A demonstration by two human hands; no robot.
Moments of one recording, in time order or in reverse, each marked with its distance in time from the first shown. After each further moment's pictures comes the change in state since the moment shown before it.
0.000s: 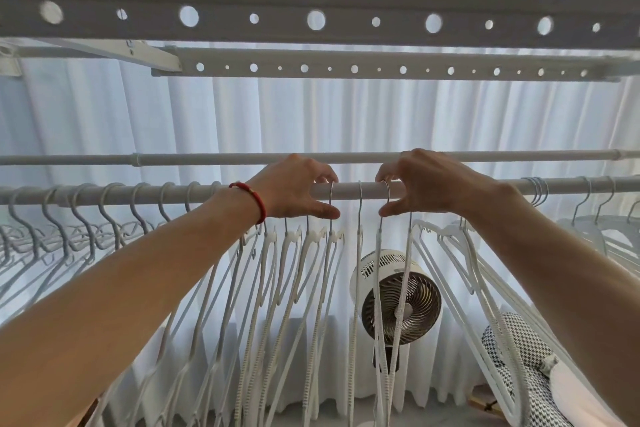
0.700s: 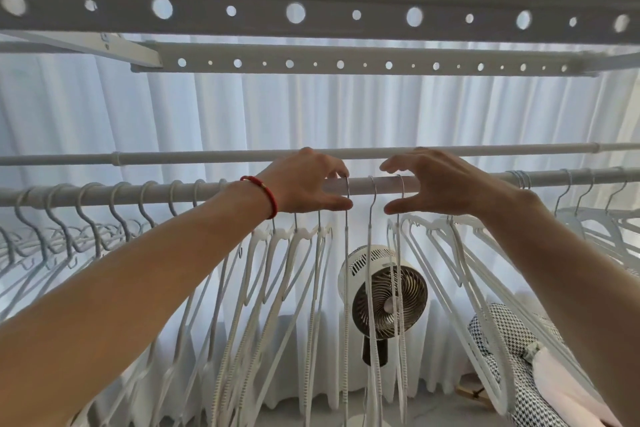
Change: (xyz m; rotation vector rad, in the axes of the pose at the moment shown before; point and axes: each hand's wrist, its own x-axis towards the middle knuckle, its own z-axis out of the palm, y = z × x) left_hand 0.015 0.026 0.003 0.021 -0.001 0.086; right_hand -0.027 0.024 0.002 0.156 0.042 -0.005
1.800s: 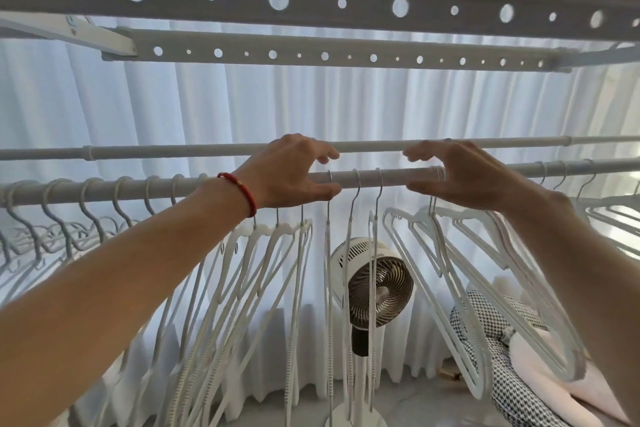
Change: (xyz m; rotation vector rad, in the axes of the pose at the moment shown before) left_hand -0.002 0.002 0.001 -0.015 0.152 0.066; right_hand -0.036 0.035 -0.014 0.051 0.090 0.134
